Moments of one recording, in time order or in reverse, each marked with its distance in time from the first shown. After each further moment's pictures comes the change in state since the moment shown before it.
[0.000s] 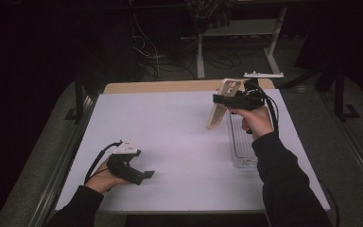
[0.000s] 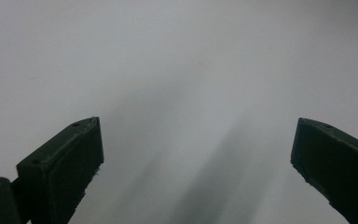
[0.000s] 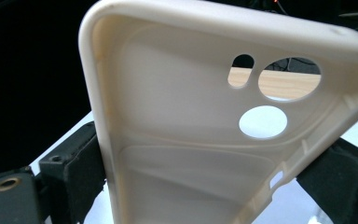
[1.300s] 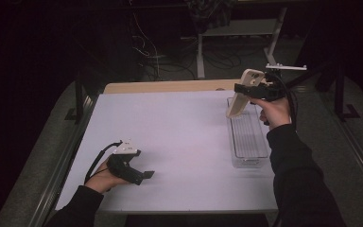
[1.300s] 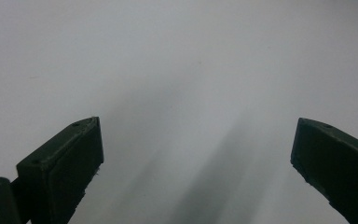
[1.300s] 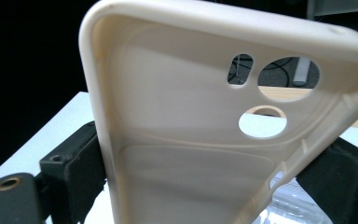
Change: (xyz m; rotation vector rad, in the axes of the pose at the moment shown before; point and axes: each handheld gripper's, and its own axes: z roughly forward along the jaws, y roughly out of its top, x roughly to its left) left arm 0.000 -0.001 0.000 -0.004 -0.002 -0.009; right arm -0.046 0.017 -0.030 -0.047 -0.180 0.036
